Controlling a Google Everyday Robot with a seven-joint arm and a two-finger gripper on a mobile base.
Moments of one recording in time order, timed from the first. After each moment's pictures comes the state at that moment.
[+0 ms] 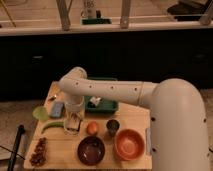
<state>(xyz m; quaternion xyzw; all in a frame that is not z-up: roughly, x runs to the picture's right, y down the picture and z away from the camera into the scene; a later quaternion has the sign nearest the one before) -0.159 0.154 0.756 -0.25 -0.31 -0.58 0.71</state>
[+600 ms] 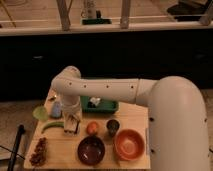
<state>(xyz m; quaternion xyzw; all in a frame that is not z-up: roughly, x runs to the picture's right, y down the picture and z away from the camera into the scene) -0.170 0.156 0.732 -0.27 -0.30 -0.59 0.70</state>
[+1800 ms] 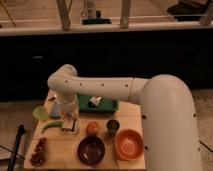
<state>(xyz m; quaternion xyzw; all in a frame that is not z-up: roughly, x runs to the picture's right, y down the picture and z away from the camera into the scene) -0.182 0.147 0.740 -0.27 -0.30 -0.61 0.68</state>
